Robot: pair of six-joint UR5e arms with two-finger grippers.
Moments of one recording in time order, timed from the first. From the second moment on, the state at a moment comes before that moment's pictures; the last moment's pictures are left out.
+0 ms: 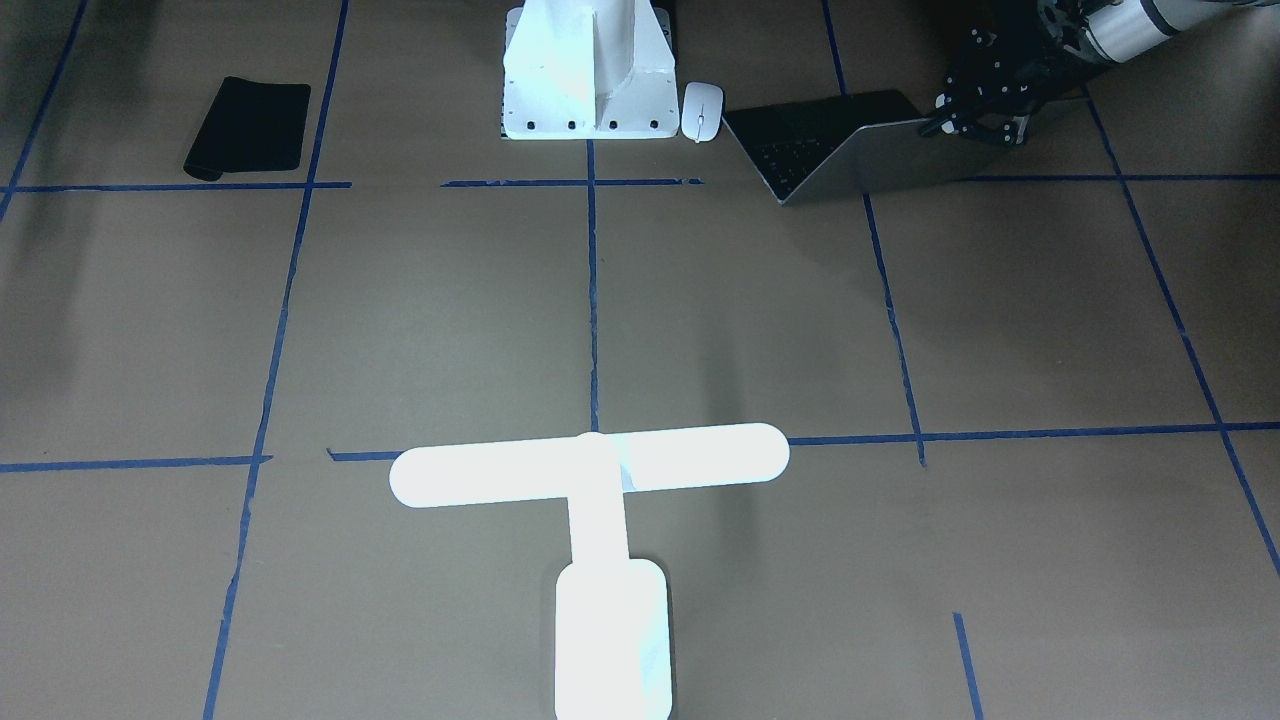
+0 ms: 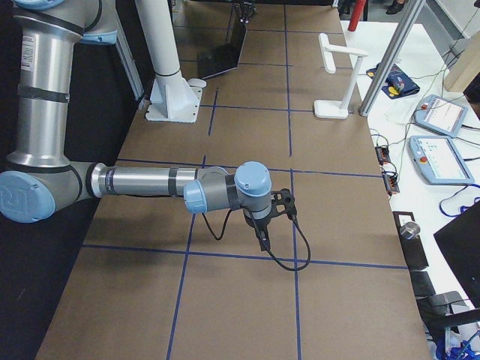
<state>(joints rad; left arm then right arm) -0.98 -1.56 -2.09 -2.08 -2.62 0.20 1.53 -1.74 1.76 -1.38 2.35 -0.08</state>
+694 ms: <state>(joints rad) -0.99 -1.92 -1.89 -2.00 -2.56 0.23 1.53 -1.74 1.76 -1.38 2.35 -0.08</state>
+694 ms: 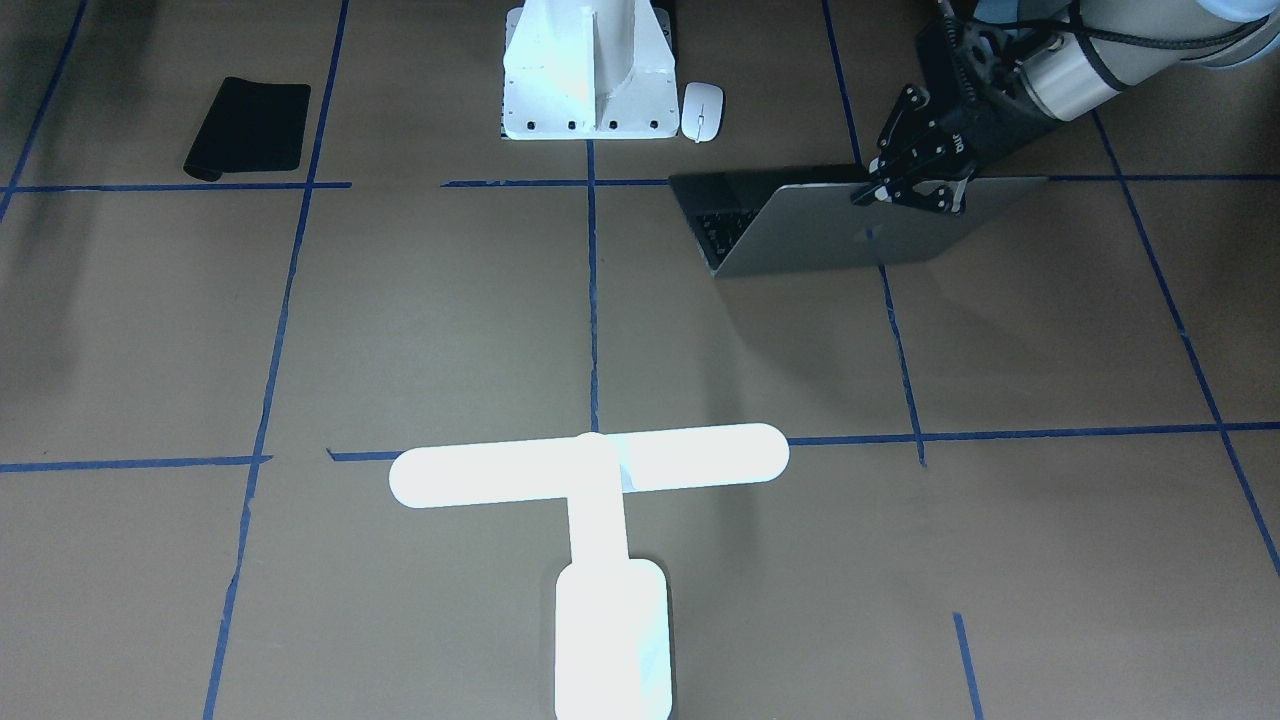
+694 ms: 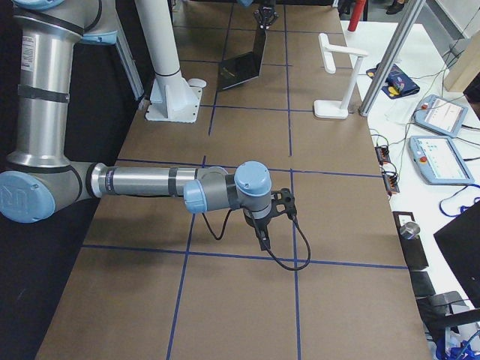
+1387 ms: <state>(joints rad) -0.98 -2.33 -1.47 -1.98 -2.51 0.48 1.53 -1.74 1.77 -1.38 2.35 -0.08</state>
